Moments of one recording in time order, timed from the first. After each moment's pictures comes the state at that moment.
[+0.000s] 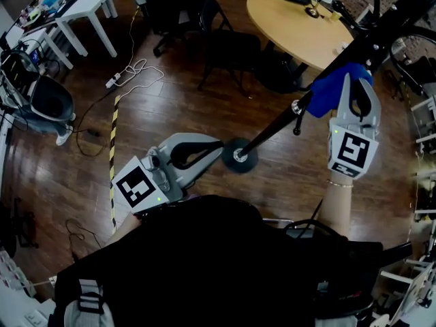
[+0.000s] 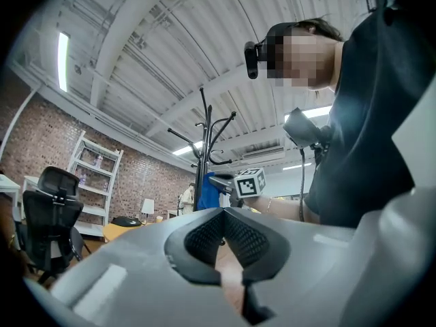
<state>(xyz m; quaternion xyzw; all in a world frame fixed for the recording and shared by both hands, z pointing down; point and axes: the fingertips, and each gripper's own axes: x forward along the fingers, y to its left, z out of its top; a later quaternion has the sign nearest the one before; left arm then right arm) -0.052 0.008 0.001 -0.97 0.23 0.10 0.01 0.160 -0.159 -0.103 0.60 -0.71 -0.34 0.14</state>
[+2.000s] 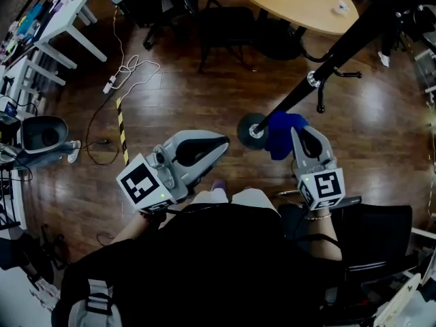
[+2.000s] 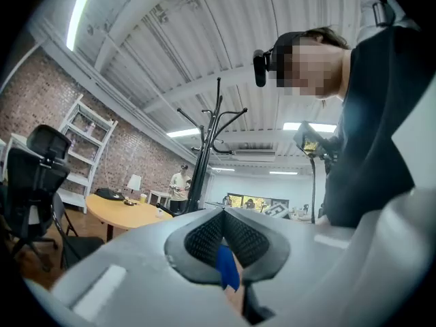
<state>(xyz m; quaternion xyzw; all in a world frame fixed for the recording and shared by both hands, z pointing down) -0.075 -0.020 0.042 -0.98 0.15 0.07 -0.08 0.086 -0.068 0.135 0.51 -0.85 0.01 0.15</state>
